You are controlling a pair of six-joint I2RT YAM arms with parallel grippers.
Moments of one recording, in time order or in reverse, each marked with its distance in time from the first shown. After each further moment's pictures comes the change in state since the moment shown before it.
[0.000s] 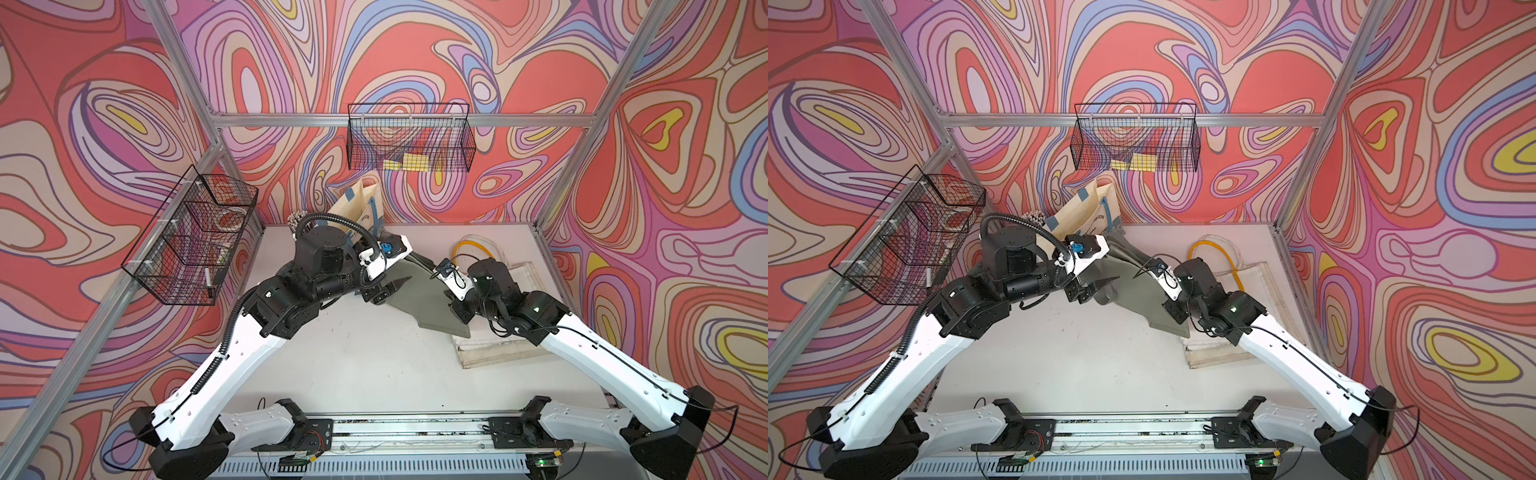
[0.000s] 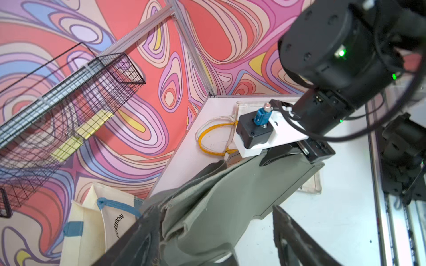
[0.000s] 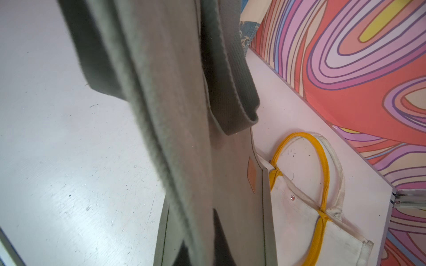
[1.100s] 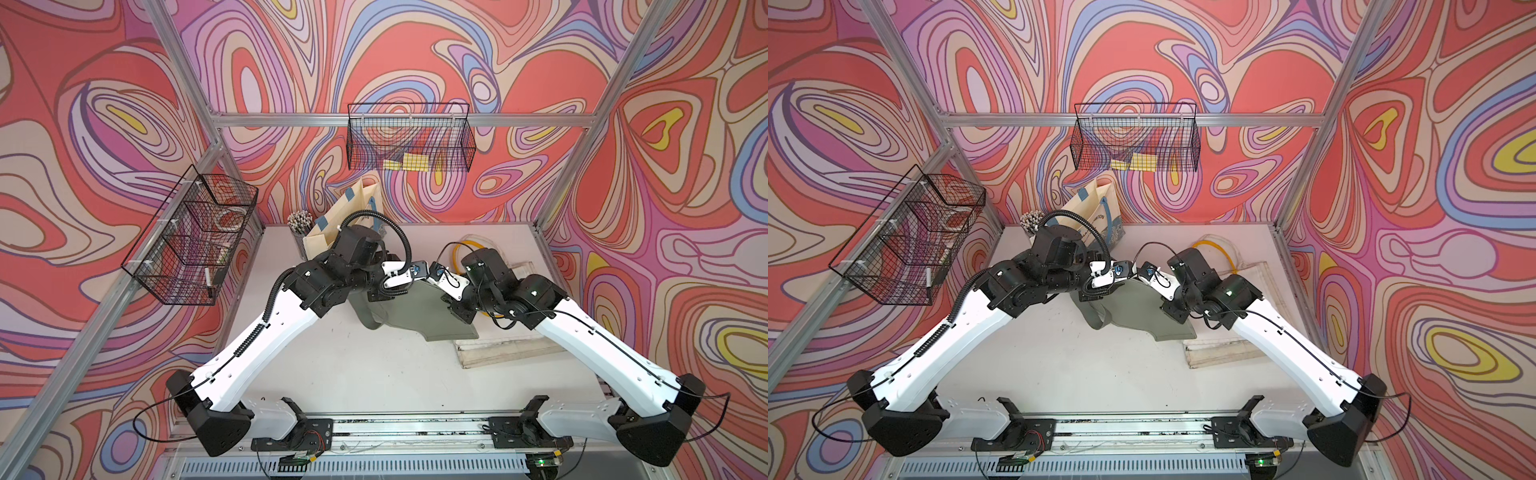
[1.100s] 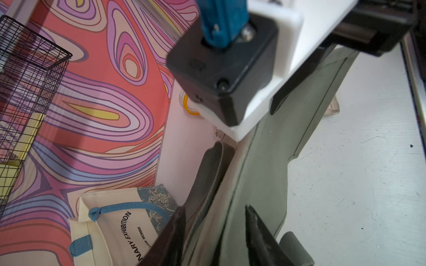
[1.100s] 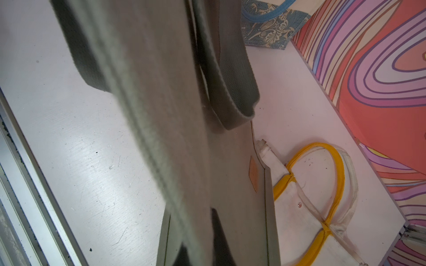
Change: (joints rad) left arm -0.005 0.174 0.024 -0.148 -0.061 0.307; right arm -0.006 0.101 0.169 -0.202 -0.111 -0.137
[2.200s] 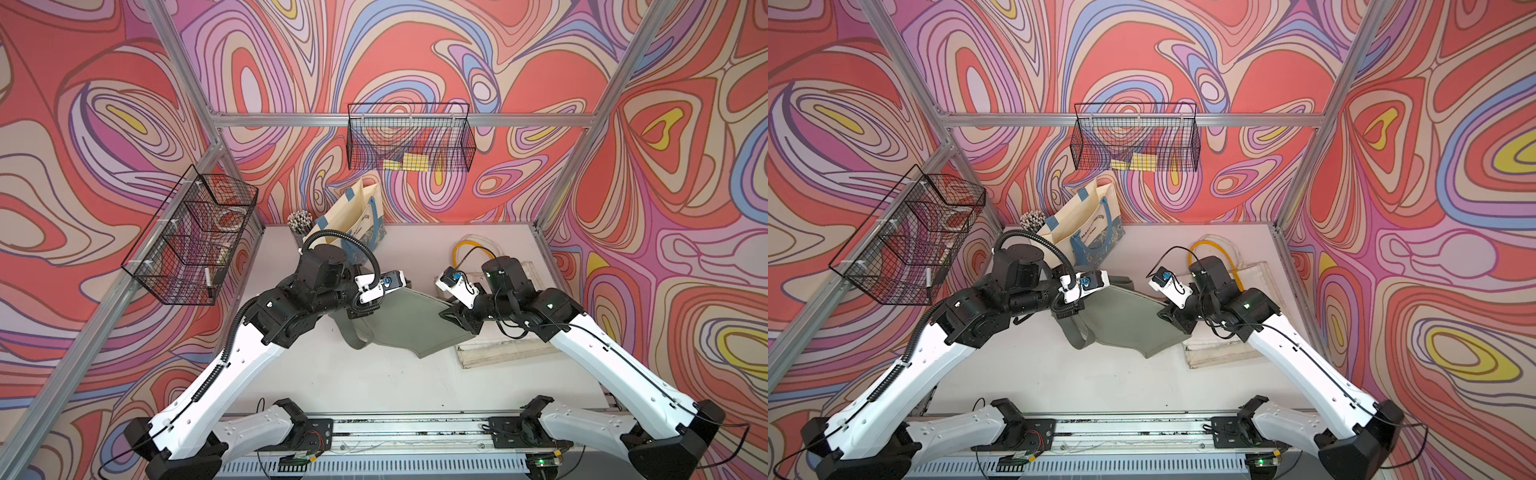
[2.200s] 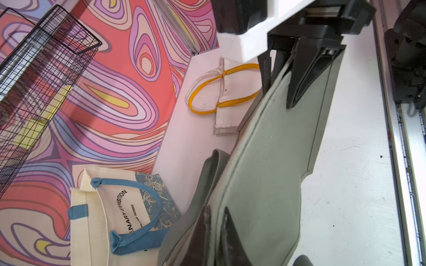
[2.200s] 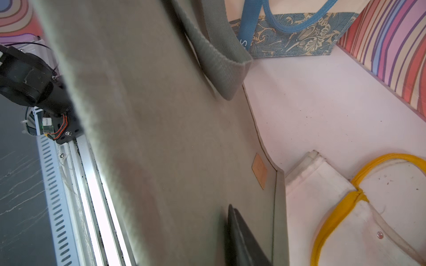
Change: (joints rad) left arm 0.062 -0.258 -0.191 0.043 0.050 -0.108; right arm -0.111 -0.134 -0.173 0.089 -0.327 0.060
